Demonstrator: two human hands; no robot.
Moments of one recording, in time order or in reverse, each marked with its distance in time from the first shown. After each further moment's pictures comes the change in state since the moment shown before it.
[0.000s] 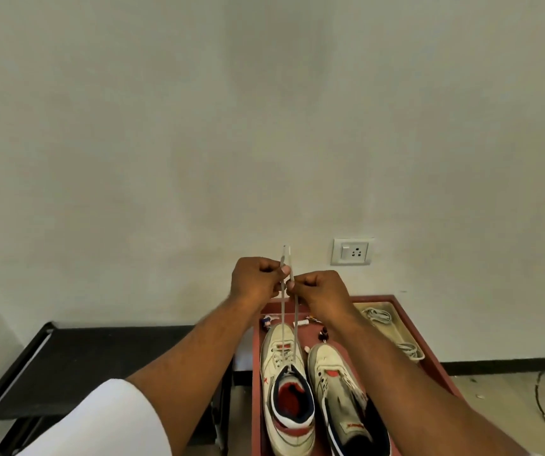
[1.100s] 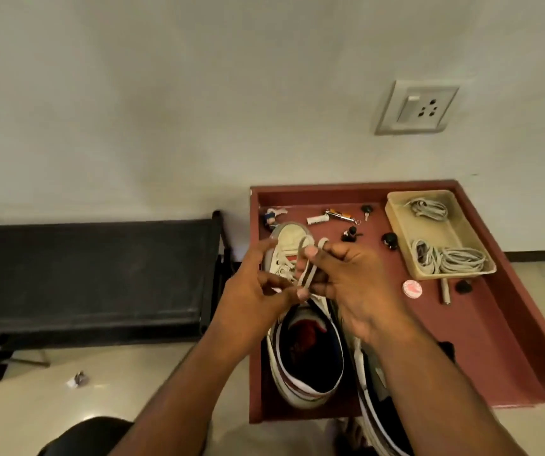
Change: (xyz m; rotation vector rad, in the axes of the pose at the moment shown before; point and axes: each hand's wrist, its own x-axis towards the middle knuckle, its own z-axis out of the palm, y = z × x) left_hand -0.001 -0.177 0.005 0.159 -0.255 -0.190; right_hand 0.023 0.150 0.042 0.462 -0.022 0.464
